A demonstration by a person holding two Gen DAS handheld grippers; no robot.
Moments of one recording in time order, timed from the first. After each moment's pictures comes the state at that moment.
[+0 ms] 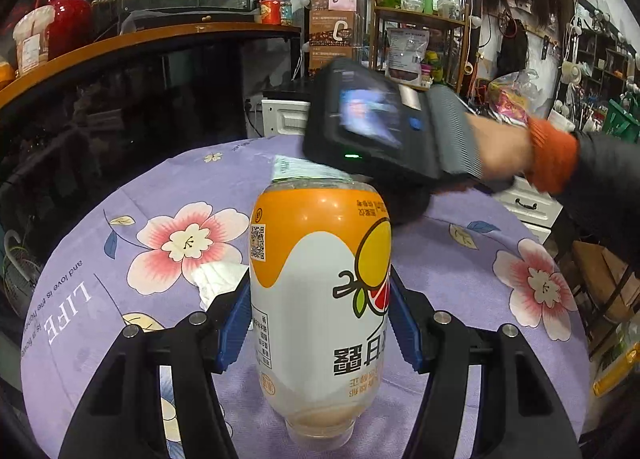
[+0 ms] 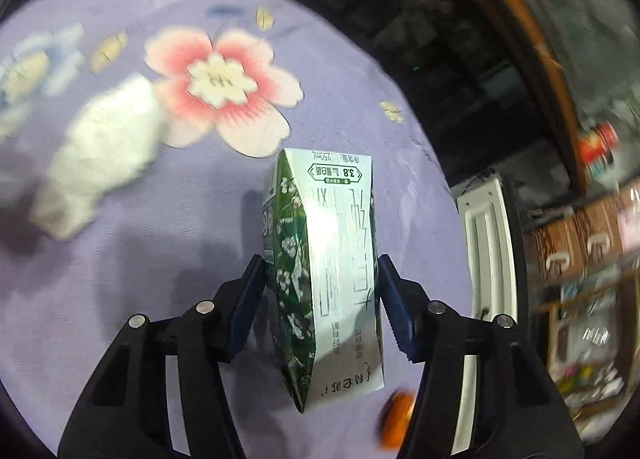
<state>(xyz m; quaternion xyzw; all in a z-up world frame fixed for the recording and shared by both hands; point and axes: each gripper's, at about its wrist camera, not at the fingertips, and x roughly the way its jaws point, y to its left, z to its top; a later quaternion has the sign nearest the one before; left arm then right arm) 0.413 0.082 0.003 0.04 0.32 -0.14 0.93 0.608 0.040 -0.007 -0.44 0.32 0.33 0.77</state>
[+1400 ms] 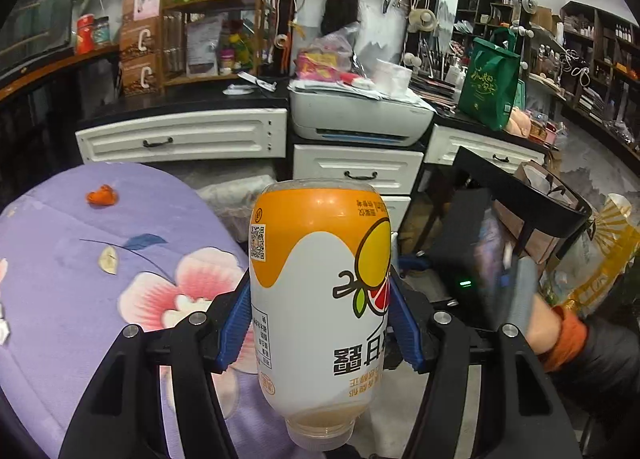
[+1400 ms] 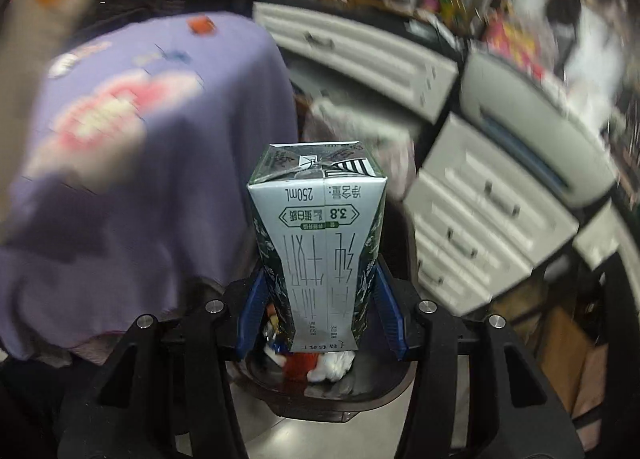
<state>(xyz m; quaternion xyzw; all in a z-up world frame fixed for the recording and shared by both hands) 0.325 -0.236 -0.013 0.07 0.33 -0.35 0.87 0.362 -0.378 -0.095 -0.09 0.43 0.04 0.90</state>
